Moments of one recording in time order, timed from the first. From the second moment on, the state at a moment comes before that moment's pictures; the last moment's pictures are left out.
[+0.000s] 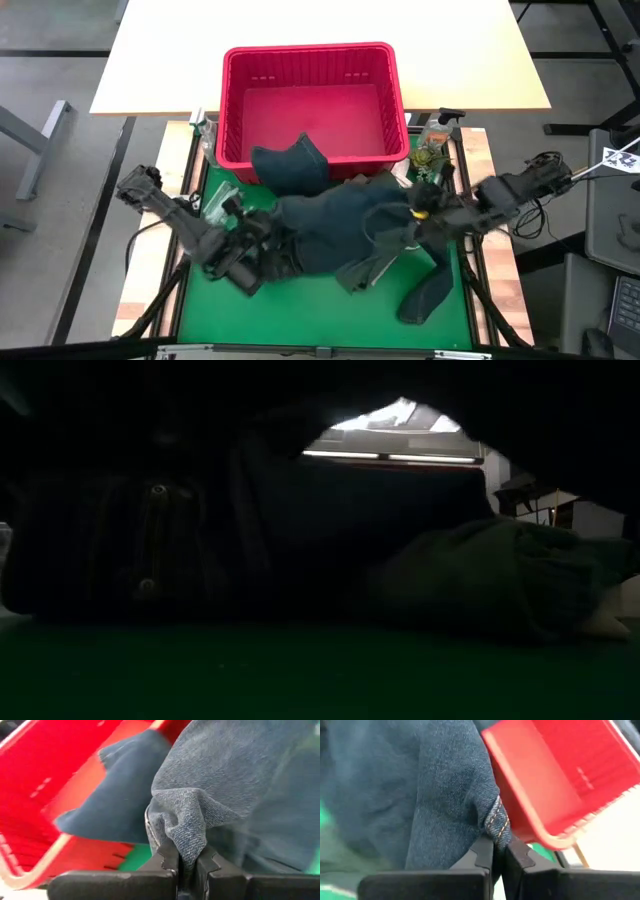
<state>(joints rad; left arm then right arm) -0.60 1.67 1.68 -1.57 -0.92 -1.19 0.40 1.35 1.63 -1.51 0.75 0.61</state>
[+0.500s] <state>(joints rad) -0.40 1.67 1.53 -1.57 -0.84 -1.17 0.05 1.35 1.58 -1.32 0.60 0.23</state>
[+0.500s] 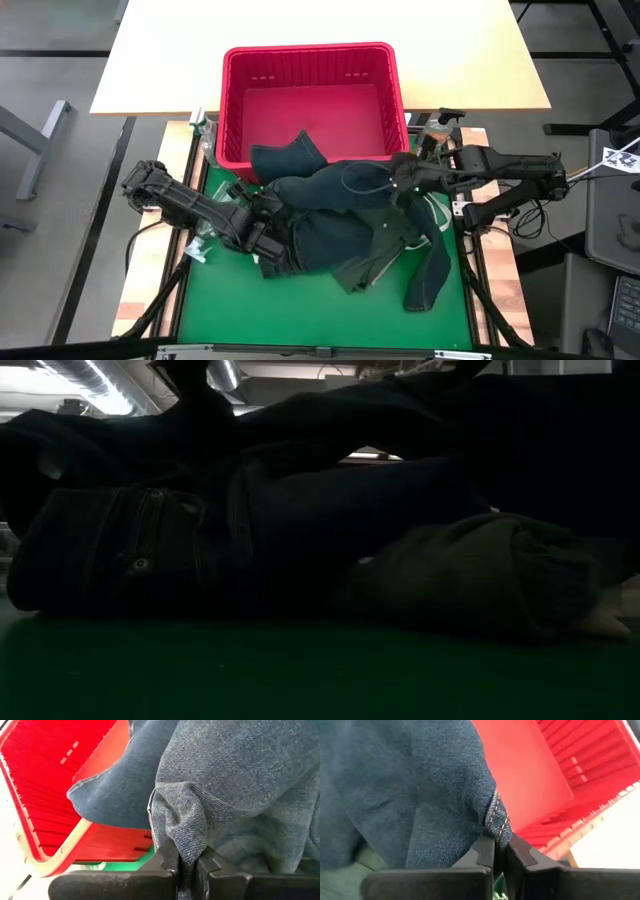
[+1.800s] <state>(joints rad) -0.37 1.67 1.70 -1.28 -1.04 -0.77 0.02 1.35 1.58 -1.17 0.32 0.20</state>
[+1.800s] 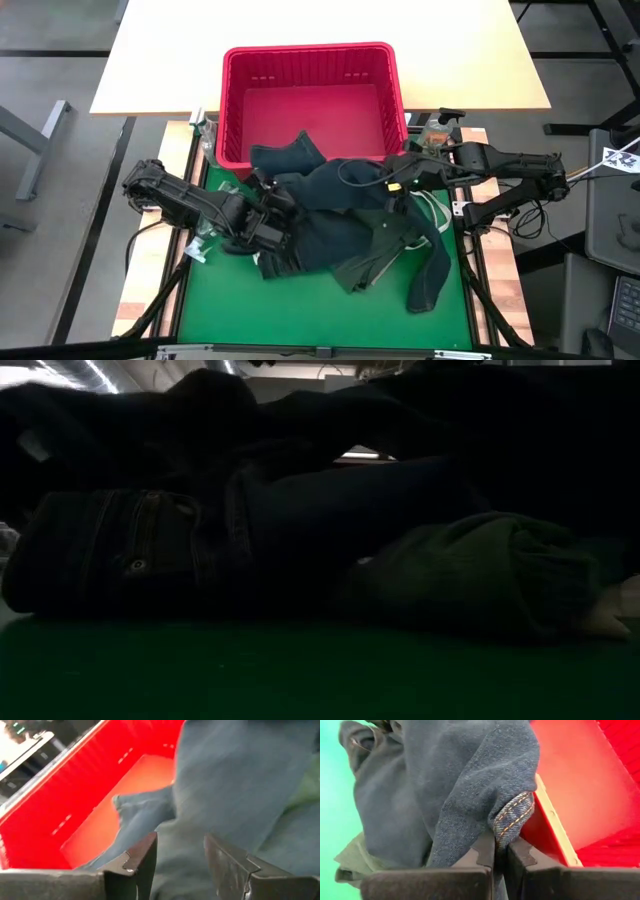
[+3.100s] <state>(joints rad) -0.14 1.67 1.70 -0.53 -0.35 0.20 0.02 1.41 1.58 -0.83 -0.12 -0.03</state>
